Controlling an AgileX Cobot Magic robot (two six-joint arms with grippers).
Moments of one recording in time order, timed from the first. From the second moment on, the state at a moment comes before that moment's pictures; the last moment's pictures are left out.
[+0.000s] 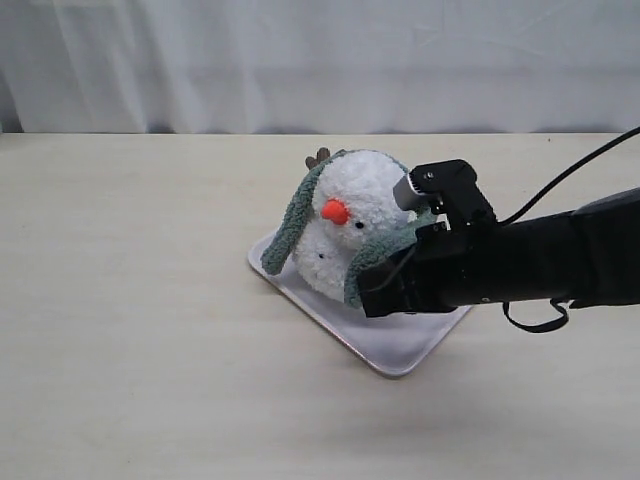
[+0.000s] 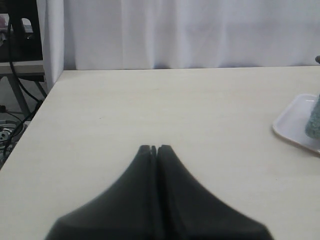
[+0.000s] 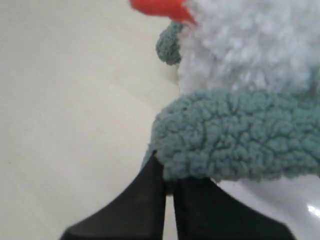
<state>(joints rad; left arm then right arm) -0.06 0.00 0.00 -0.01 0.32 0.03 0.37 1.61 -0.73 1.53 0.46 -1.52</state>
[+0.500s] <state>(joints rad) -0.06 0.00 0.00 -0.01 0.32 0.03 0.37 1.56 -0.83 1.57 0.37 -1.57</state>
